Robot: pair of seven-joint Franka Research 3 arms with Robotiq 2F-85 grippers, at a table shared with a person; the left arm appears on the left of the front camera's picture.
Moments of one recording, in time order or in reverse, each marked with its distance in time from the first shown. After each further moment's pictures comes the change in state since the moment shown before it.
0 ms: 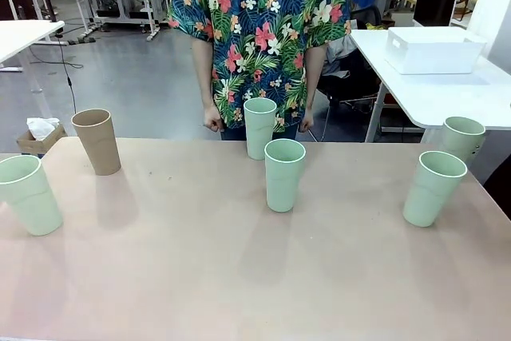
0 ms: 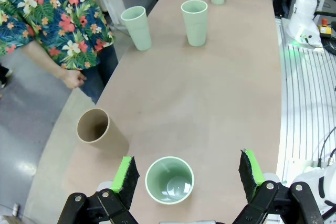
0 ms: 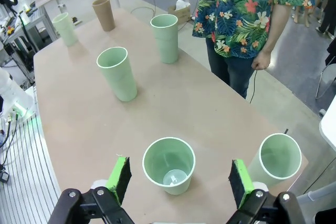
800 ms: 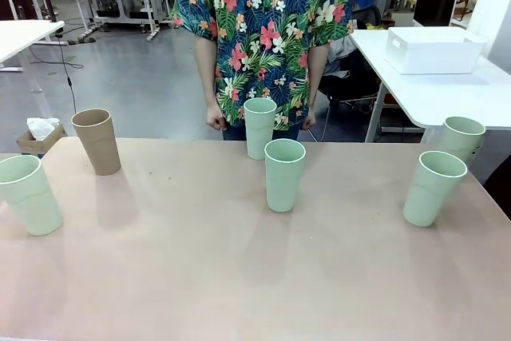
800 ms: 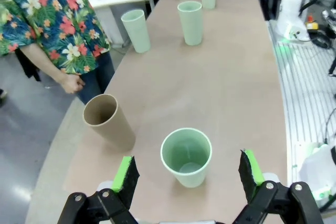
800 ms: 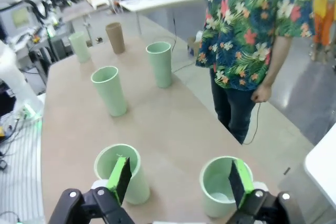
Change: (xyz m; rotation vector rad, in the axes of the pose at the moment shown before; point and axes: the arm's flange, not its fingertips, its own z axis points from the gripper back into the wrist) left arm -0.093 0.047 0.024 -0.065 -0.116 -0.058; right arm -0.020 -0.143 0.012 0.151 -0.171 0.073
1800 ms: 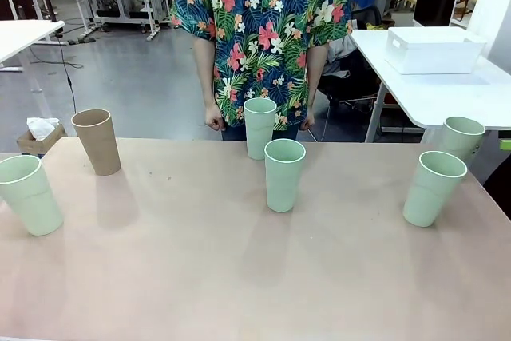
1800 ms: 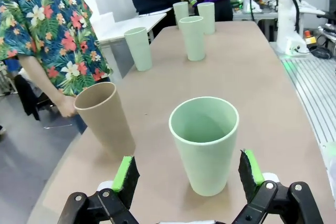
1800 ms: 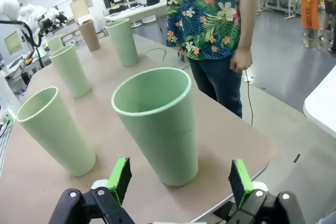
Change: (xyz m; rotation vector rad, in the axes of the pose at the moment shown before) left arm -0.157 0.030 -0.062 -0.033 -0.276 -0.041; right arm -0.179 -0.101 -0.043 -0.019 -0.096 -0.140
